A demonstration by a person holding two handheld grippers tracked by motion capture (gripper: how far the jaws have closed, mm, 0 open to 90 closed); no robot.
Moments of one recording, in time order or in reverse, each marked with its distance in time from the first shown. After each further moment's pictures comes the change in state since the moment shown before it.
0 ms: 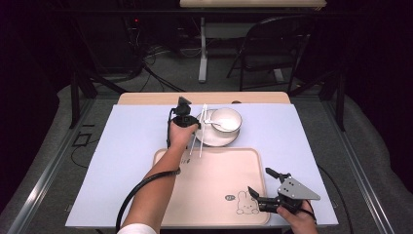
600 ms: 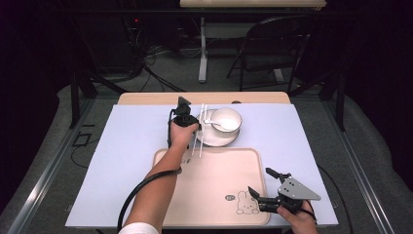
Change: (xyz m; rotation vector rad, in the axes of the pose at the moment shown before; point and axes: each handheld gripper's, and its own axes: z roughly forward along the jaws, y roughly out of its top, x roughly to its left) left arm 0.001 0.001 0.003 0.030 -0.024 -0.071; right arm 0.000 0.000 -0.001 -0.001 0.001 0.001
